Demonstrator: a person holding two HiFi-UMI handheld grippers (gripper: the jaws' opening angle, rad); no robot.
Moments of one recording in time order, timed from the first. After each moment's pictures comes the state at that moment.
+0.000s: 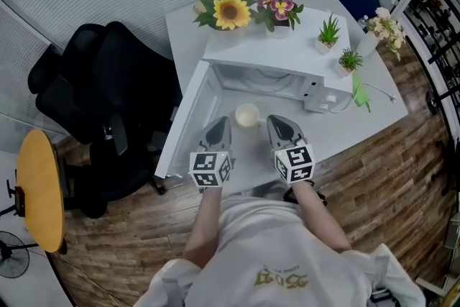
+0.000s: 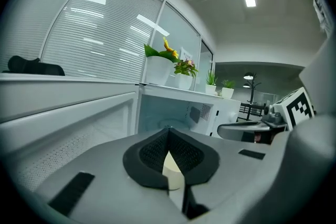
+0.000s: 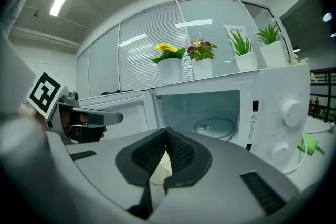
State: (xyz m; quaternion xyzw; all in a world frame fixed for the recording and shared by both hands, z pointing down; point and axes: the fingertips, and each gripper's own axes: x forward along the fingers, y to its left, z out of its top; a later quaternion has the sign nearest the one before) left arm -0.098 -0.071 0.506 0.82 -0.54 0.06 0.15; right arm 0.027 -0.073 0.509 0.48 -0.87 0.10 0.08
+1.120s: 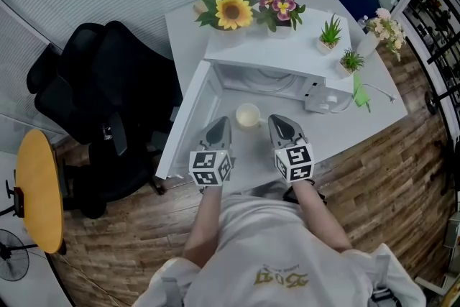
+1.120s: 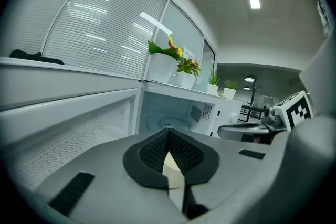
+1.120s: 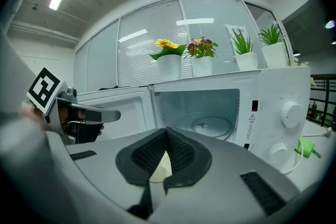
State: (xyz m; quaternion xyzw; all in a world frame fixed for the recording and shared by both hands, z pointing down) left arm -0.101 -0.075 0.512 0.82 -0.54 0.06 0.17; right arm 0.028 -0.077 0.515 0.49 -0.86 0.09 0.10
